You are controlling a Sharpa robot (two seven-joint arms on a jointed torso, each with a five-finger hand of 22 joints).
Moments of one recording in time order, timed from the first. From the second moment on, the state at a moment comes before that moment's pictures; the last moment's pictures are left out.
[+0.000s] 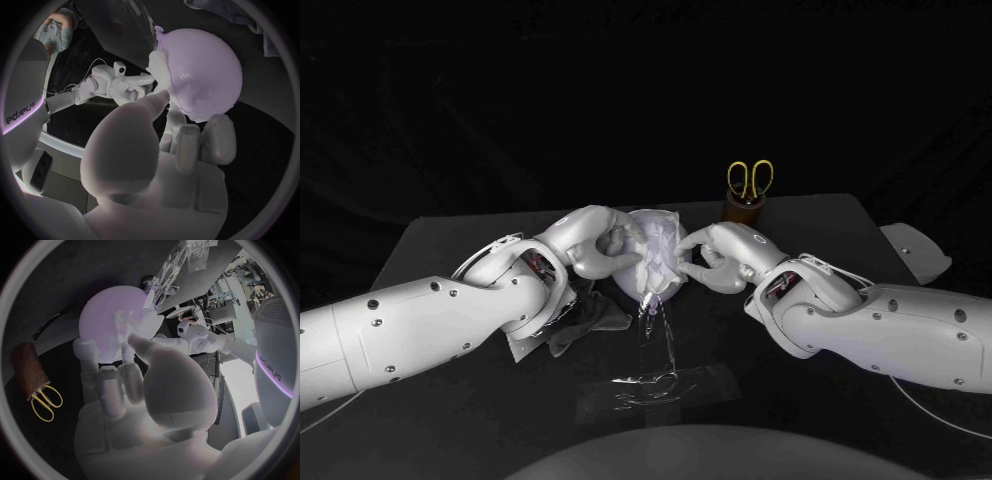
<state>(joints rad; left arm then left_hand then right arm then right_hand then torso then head) 1.13 -0.78 -0.09 1.60 -1.28 -0.50 0.04 1.43 -0.25 0.54 0.09 0.05 0.79 0.16 0.43 0.33 1.03 0.08 1.24 0.79 1.47 0.02 1.56 1.31 0.08 1.34 0.11 1.45 1.27 1.11 -0.87 -0.20 1.70 -1.43 -0.70 -0.11 1.30 -0.12 0.50 -0.02 0.05 0.98 0.15 0.14 0.41 1.46 0.07 1.43 1.31 1.46 0.02 1.55 1.31 0.13 1.18 0.12 0.77 1.31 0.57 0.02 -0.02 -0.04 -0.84</state>
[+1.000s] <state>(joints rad) 1.13 -0.76 -0.09 1.57 -1.39 -0.49 0.00 1.46 -0.22 0.53 0.09 0.05 0.86 0.14 0.44 0.32 1.05 0.07 1.25 0.81 1.47 0.02 1.57 1.31 0.08 1.36 0.11 1.46 1.30 1.11 -0.87 -0.20 1.70 -1.43 -0.69 -0.11 1.30 -0.12 0.49 -0.02 0.05 0.98 0.15 0.14 0.41 1.46 0.07 1.43 1.31 1.46 0.02 1.55 1.31 0.13 1.18 0.12 0.77 1.31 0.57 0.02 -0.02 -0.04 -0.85</state>
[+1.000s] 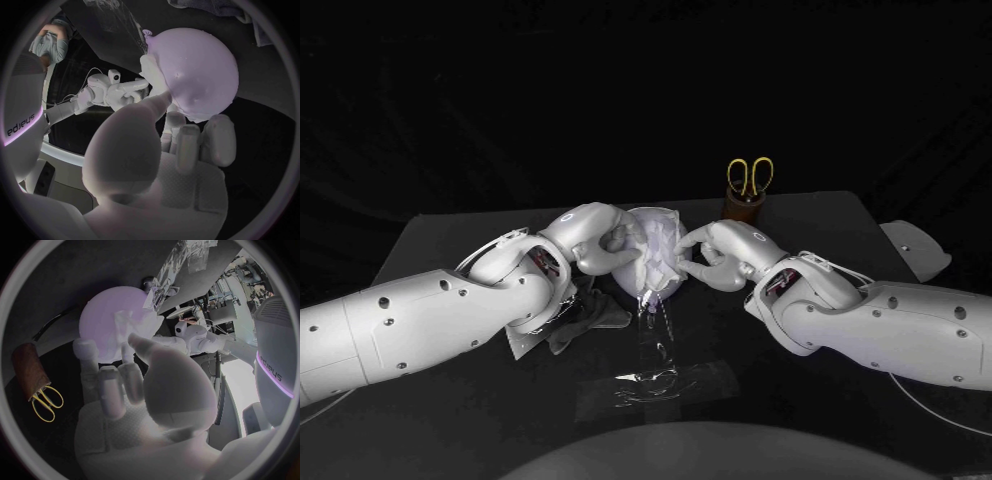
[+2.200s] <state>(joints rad) 1.13 -0.77 -0.09 1.59 -1.35 -0.55 0.07 1.48 -0.17 0.56 0.09 0.05 0.99 0.11 0.52 0.33 1.15 0.04 1.30 0.94 1.47 -0.01 1.57 1.31 0.08 1.38 0.09 1.47 1.31 1.11 -0.87 -0.20 1.70 -1.43 -0.68 -0.12 1.30 -0.12 0.49 -0.01 0.05 0.99 0.15 0.14 0.41 1.46 0.07 1.43 1.31 1.46 0.02 1.55 1.31 0.13 1.18 0.12 0.77 1.31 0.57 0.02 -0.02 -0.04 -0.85</state>
